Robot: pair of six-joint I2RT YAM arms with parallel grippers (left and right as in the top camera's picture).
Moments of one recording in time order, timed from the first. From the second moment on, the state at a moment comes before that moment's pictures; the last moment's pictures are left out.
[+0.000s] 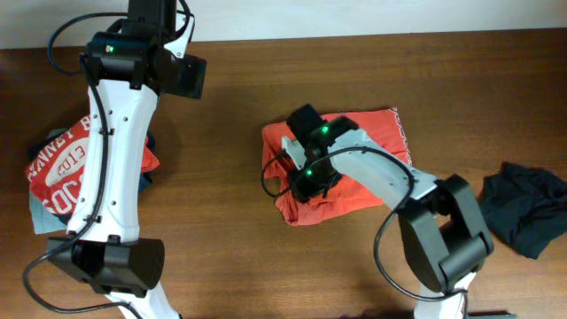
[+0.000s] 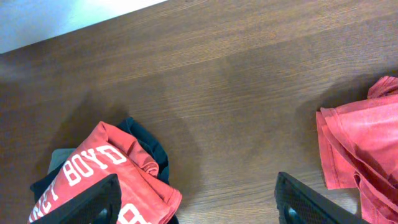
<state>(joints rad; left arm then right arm) -0.16 1.93 2.22 -1.30 -0.17 0.12 0.53 1.96 1.42 -0.97 -0.24 0.02</state>
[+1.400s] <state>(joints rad) -0.16 1.93 2.22 -1.30 -0.17 0.12 0.53 1.85 1.45 -1.08 -0.69 -0.23</state>
